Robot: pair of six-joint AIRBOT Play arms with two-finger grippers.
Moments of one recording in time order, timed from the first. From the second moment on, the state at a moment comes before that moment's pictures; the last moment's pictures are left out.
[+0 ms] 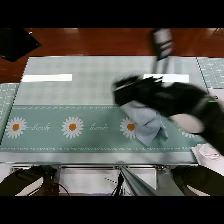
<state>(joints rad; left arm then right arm) -0.31 -1.07 1.91 1.44 -1.58 -1.48 0.82 -1.02 1.06 -1.57 0.59 1.96</state>
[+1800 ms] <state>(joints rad) -0.04 -1.40 0.63 0.52 -1.00 -1.08 -0.31 -0.87 0.81 -1.25 1.20 1.38</state>
